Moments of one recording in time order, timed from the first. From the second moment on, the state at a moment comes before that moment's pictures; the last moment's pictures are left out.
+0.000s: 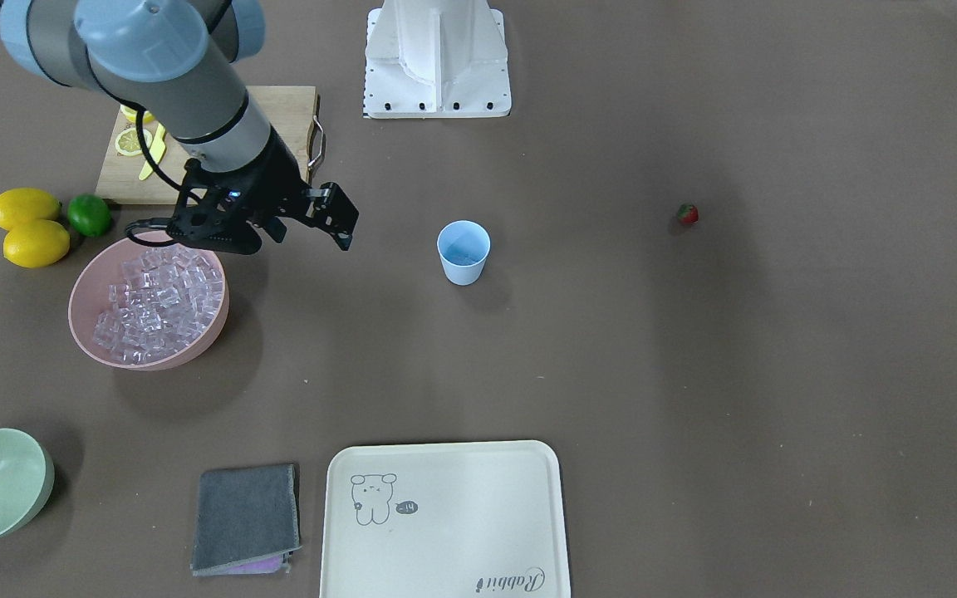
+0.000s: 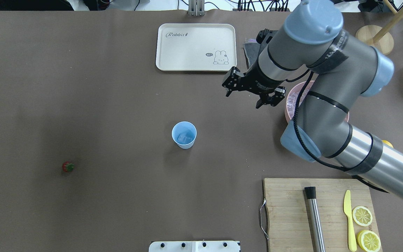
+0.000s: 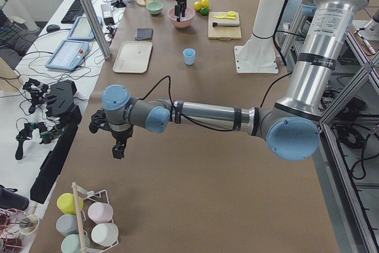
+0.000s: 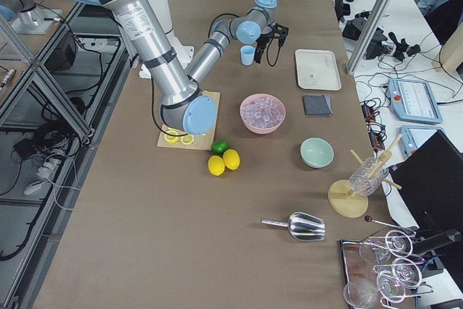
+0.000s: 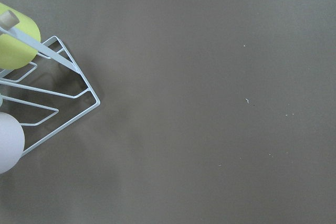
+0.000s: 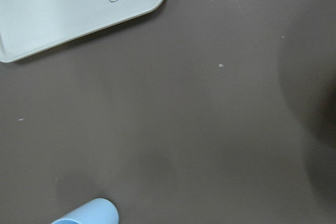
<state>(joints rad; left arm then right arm) -1.49 -1.84 -1.39 -1.78 -2.30 -0.13 0.80 -1.01 1.84 -1.57 2.18 1.30</state>
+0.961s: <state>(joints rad) -1.49 -1.85 -1.39 -1.78 -2.30 -0.14 0.94 -1.22 1.83 -1.56 2.36 0.75</state>
